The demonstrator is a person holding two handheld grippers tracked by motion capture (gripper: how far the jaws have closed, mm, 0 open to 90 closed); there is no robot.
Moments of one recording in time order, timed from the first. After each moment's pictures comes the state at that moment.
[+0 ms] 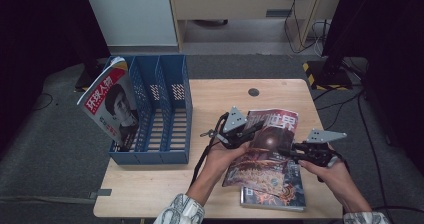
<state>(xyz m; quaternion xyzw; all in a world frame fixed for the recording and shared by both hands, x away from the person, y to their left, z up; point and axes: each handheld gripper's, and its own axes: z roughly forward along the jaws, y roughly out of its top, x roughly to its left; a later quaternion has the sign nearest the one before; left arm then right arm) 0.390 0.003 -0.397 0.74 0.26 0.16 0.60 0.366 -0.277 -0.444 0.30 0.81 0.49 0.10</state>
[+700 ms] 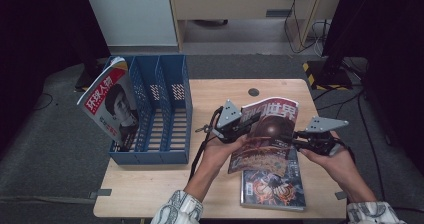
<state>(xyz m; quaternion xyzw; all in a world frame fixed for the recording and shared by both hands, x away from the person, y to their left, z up) 0.396 0.014 -0.379 0.72 0.25 0.18 0.62 0.378 -0.271 -0.400 0.27 0.83 0.45 0.17</state>
